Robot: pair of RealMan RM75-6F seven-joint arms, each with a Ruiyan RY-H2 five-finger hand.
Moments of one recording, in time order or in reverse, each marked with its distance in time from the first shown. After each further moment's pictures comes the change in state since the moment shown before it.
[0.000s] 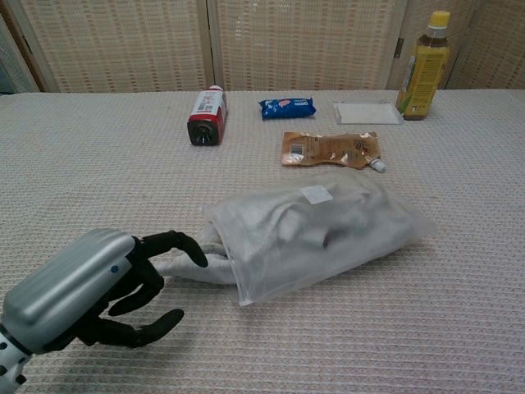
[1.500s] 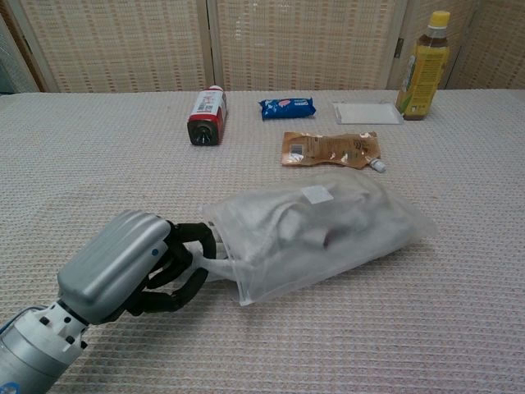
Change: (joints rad) left arm -0.111 -0.217 -0.009 0.375 -0.058 0.130 -0.054; right arm 0.040 -0.115 -0.005 0.079 -0.076 -0.030 0.068
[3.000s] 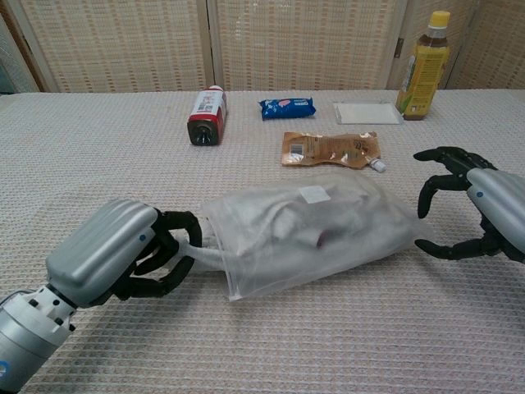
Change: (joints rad) left arm -0.023 0.051 -0.007 -0.036 -0.047 -0.016 0.008; right arm 0.232 -0.759 0.118 0.746 0.068 0.000 0.254
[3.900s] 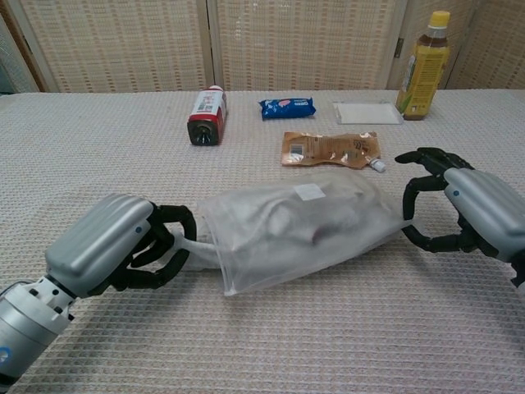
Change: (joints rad) left arm -0.017 0.000 -0.010 0.041 -0.021 -0.006 -0.045; right arm 0.050 -0.042 -0.002 0.053 0.028 -0.030 0.010
